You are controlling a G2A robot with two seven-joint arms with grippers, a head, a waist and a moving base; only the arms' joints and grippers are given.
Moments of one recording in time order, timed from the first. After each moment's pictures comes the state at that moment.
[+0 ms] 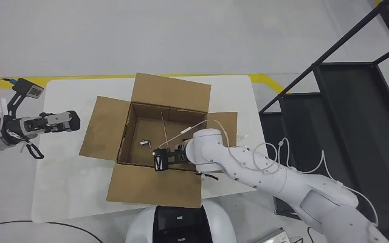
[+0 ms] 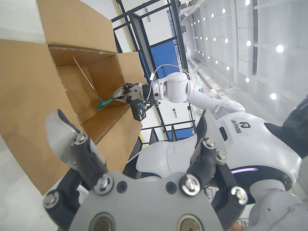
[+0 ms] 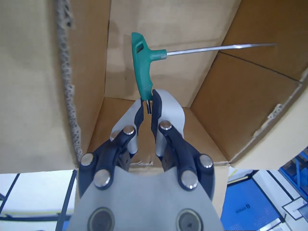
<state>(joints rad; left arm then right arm) 1.07 -0.83 -1.63 -1.37 -0.54 -0.28 -1.54 -0.79 -1.18 0.51 -1.77 -1.16 -0.54 1.23</state>
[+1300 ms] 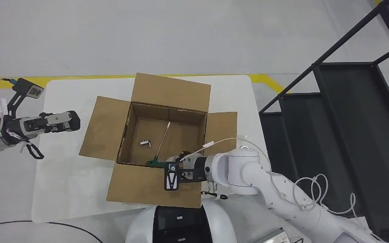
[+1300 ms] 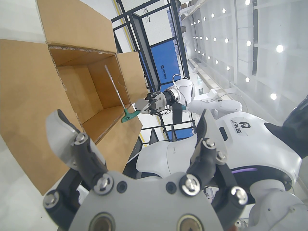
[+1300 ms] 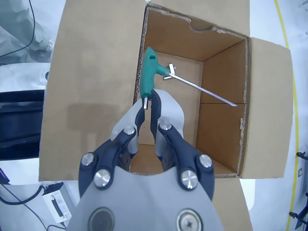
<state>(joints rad) 1.07 -0.83 -1.63 -1.37 -0.54 -0.28 -1.54 -1.22 -1.04 0.85 -2.09 -1.29 -0.62 0.70</state>
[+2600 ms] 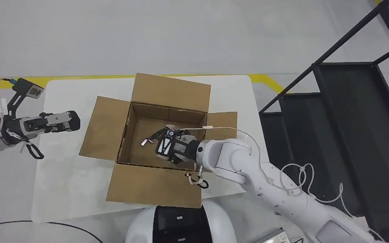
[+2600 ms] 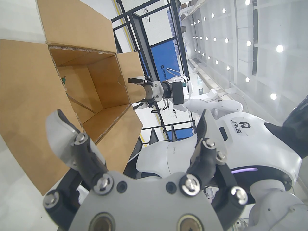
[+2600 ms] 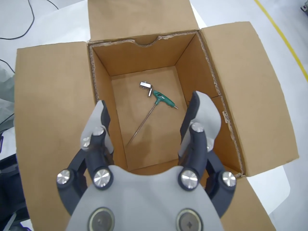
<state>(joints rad) 1.07 -0.83 -1.63 -1.37 -0.54 -0.28 -1.54 -1.07 -1.12 0.77 -1.92 -1.18 -0.27 0.67</state>
